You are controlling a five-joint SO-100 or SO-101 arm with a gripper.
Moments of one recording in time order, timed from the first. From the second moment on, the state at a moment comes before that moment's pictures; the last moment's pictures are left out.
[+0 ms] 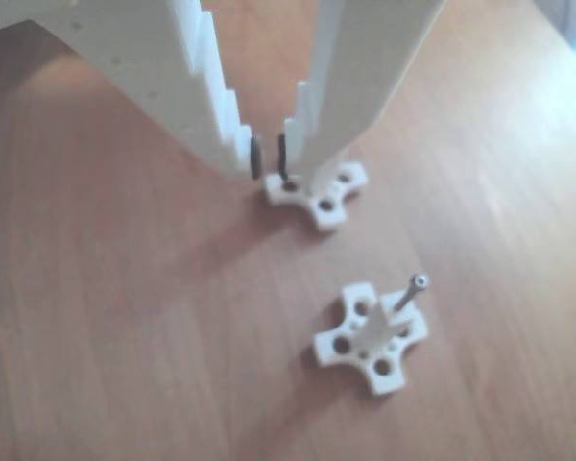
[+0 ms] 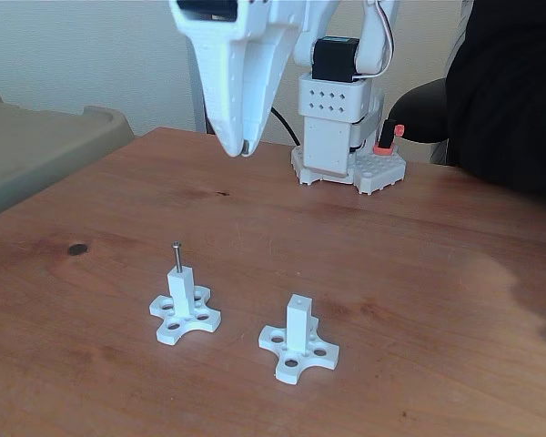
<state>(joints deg) 5.5 115.8 107.7 80.2 1.0</state>
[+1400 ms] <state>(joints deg) 8.3 95.4 94.1 77.6 0.9</state>
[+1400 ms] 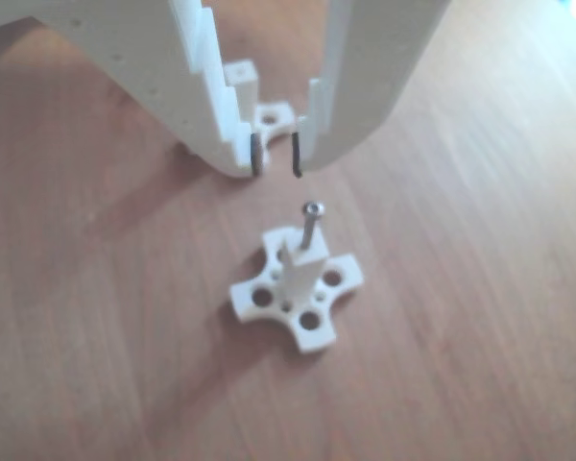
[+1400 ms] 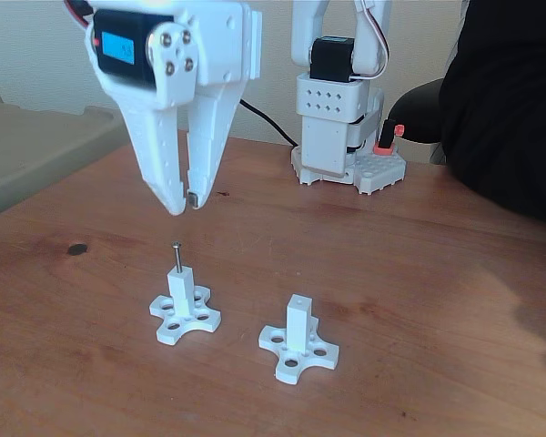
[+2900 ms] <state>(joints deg) 9.0 89.4 92.0 76.2 0.9</state>
